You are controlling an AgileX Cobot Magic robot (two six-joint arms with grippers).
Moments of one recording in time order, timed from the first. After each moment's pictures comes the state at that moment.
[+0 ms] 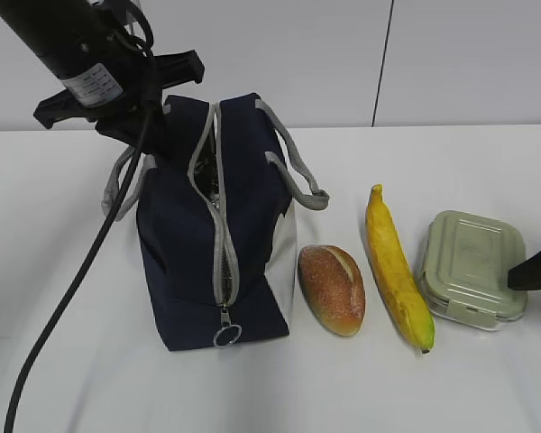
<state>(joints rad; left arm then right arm) -0.36 1.82 -1.64 -0.26 1.13 -0.19 -0.42 1.61 -0.69 1.02 0.78 -0.92</state>
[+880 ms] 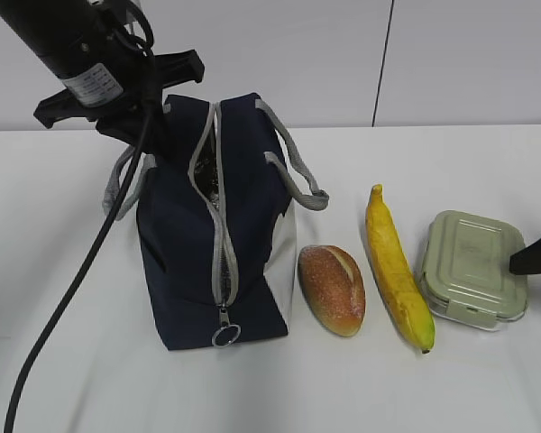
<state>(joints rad) -0.36 1.82 -1.64 -0.26 1.12 -0.19 -0.47 1.72 -0.78 1.06 0.83 -0.97</state>
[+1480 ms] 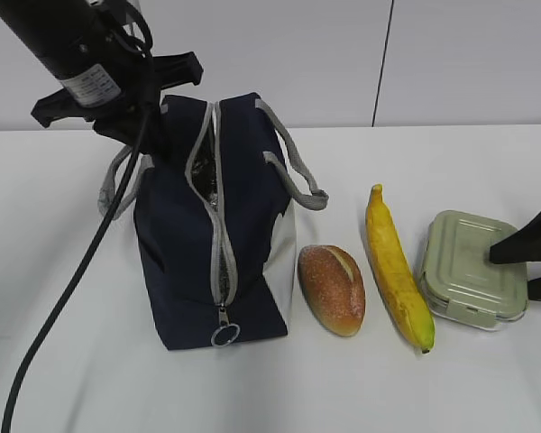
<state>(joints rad) -0.36 1.82 -1.64 -0.25 1.12 -0.19 -0.47 1.86 -0.87 1.12 0.91 -0.99</state>
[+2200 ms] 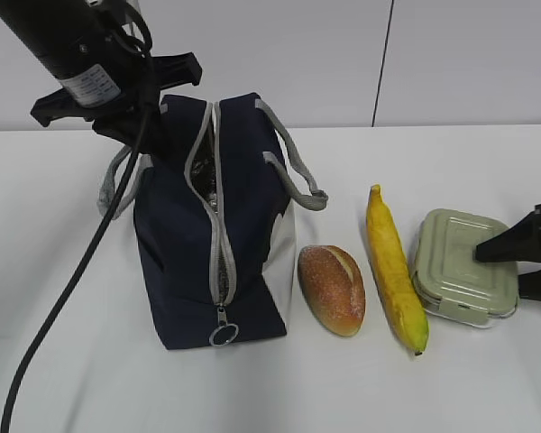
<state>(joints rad) -0.36 1.82 -1.64 -0.24 1.12 -0.19 -0.47 1.96 -0.91 1.20 1.00 -1.07</state>
